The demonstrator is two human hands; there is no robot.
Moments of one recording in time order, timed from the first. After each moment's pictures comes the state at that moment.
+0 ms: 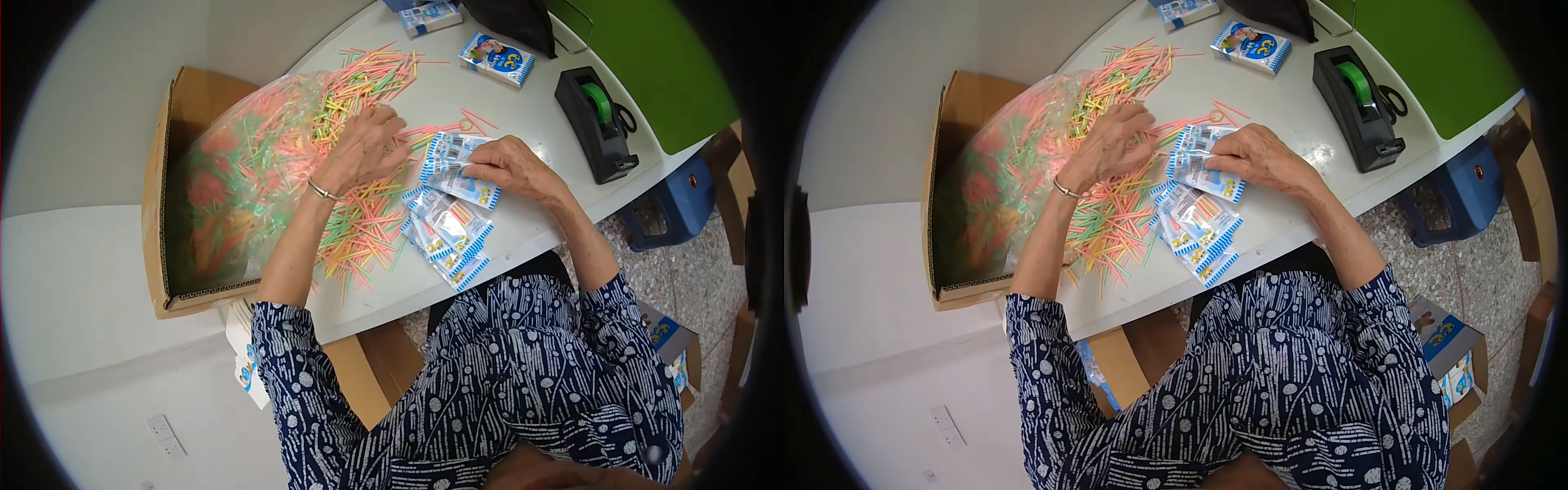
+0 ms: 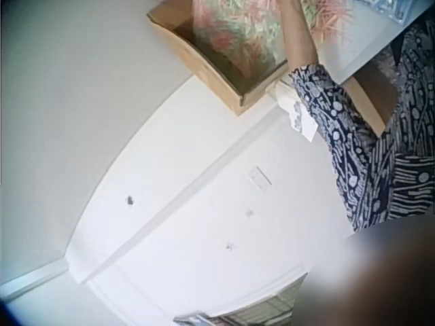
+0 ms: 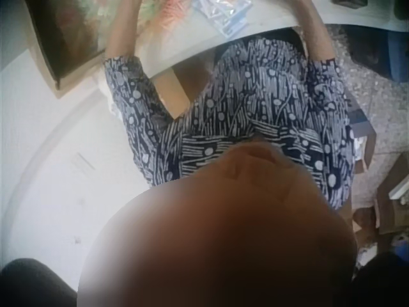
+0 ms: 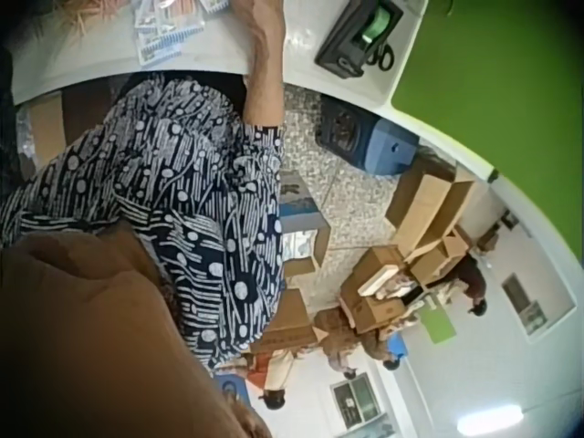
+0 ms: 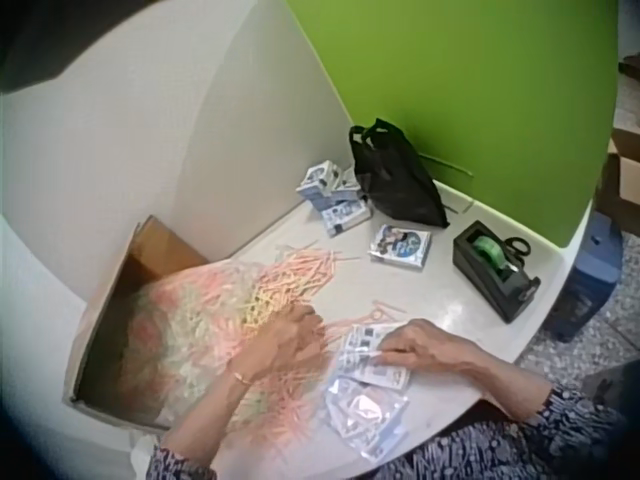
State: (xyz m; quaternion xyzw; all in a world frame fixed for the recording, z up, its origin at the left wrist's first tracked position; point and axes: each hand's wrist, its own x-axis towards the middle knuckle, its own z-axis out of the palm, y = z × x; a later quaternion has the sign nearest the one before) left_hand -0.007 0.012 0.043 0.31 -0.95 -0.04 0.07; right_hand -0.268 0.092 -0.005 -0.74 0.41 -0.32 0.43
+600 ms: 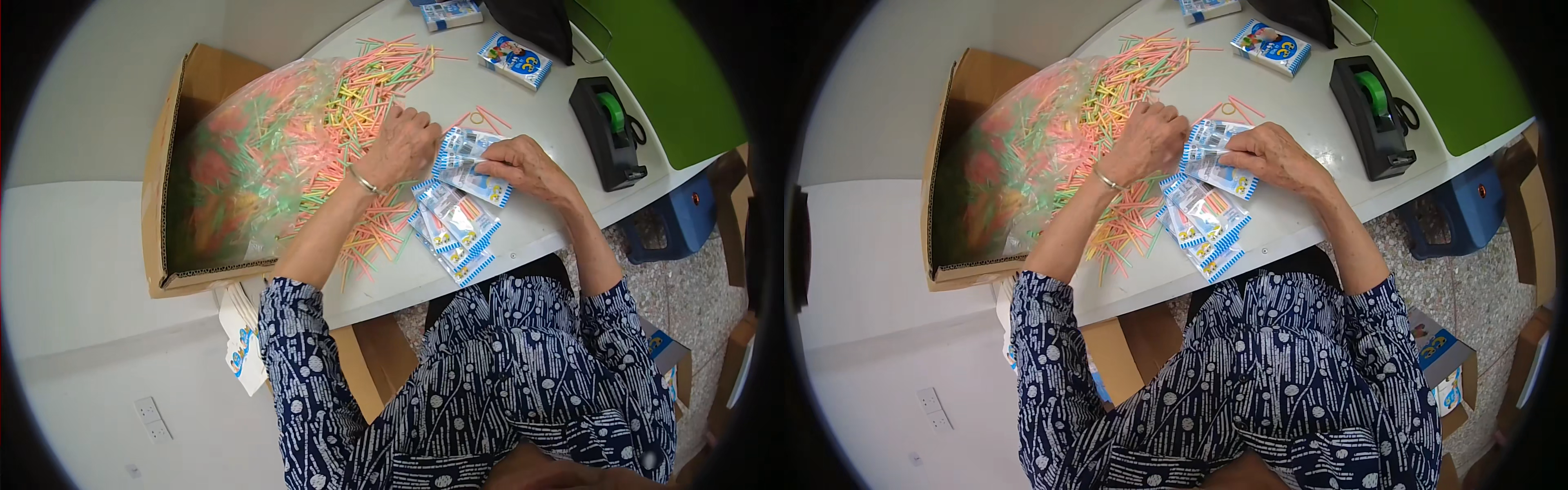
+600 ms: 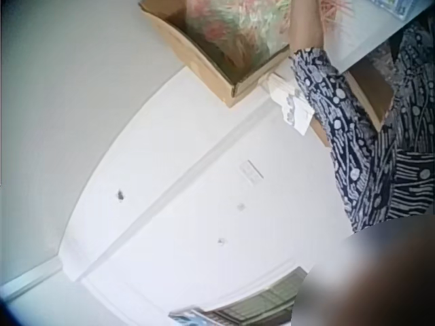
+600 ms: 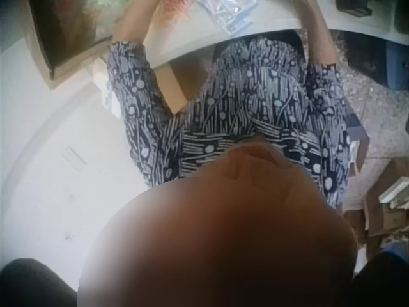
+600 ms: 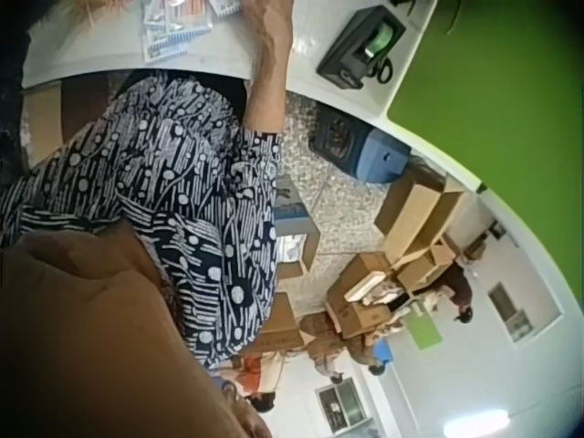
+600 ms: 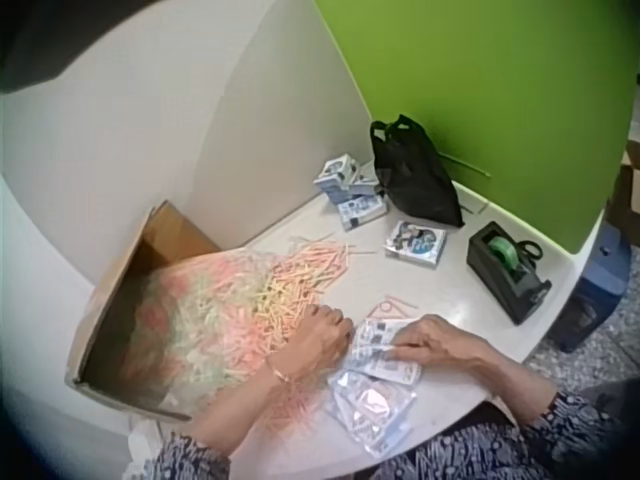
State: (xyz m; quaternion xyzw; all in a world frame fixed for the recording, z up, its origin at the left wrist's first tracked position) left_hand -0.029 0.032 0.017 0.33 -0.94 0.06 0.02; right_hand -0.267 0.091 -0.005 -0.73 0.41 -0.30 0.45
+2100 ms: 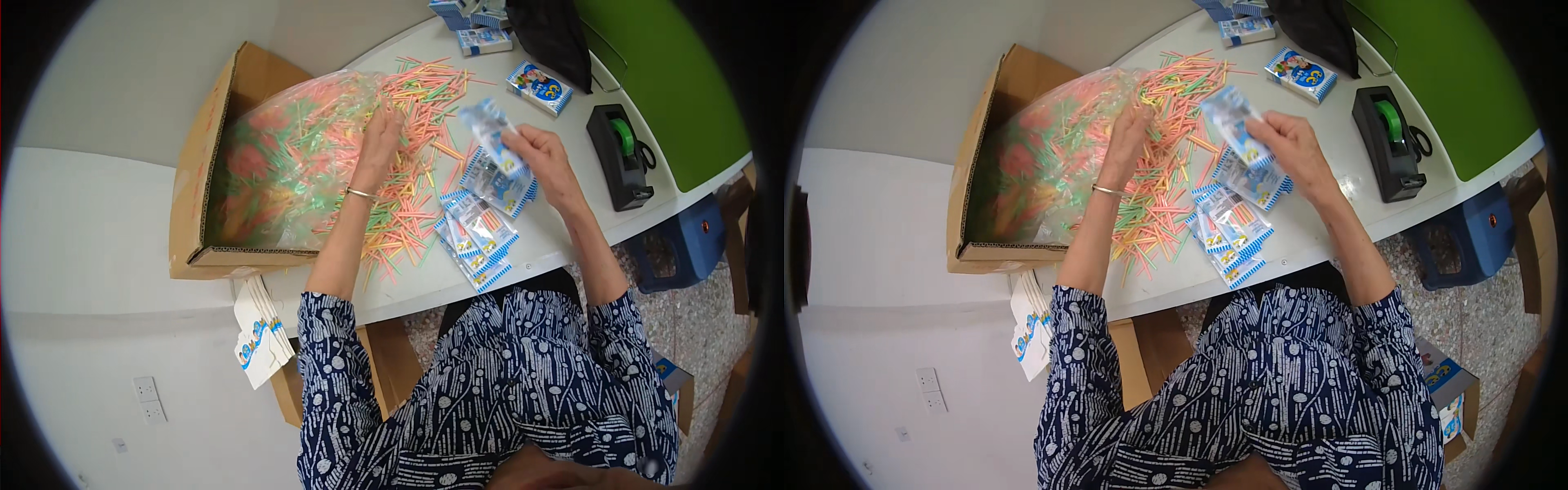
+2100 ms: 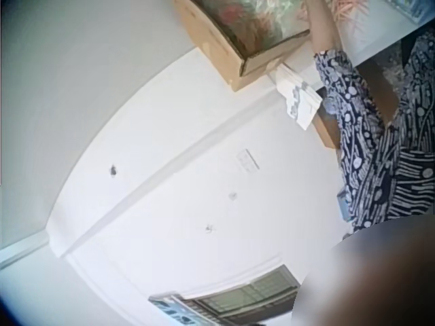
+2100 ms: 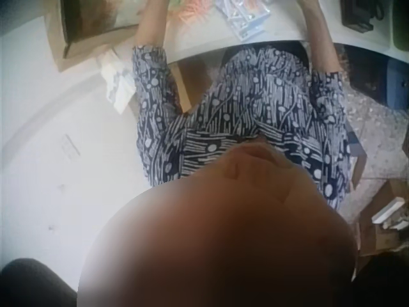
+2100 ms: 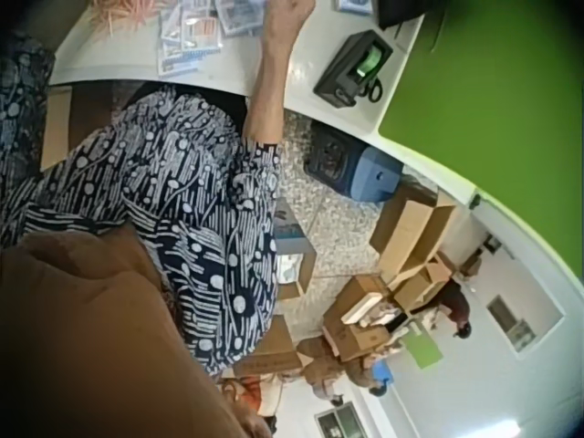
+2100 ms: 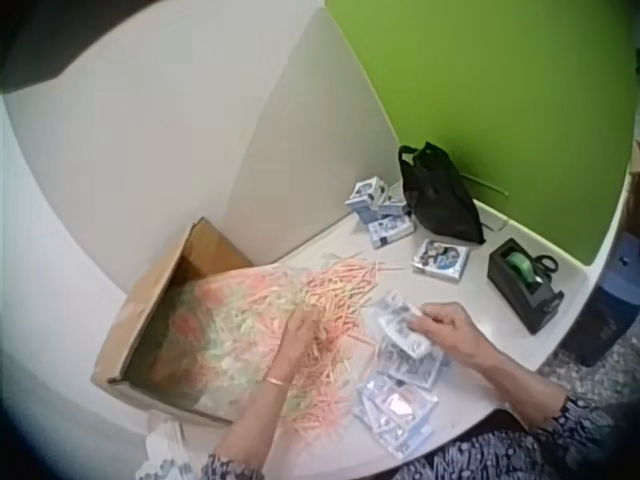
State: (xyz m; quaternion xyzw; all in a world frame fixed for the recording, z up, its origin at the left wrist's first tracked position) left_hand 0.018 0.025 0.042 0.54 -0.70 -0.31 0.35; right_hand -0.255 0.082 0.007 -0.54 0.42 -0.47 0.56
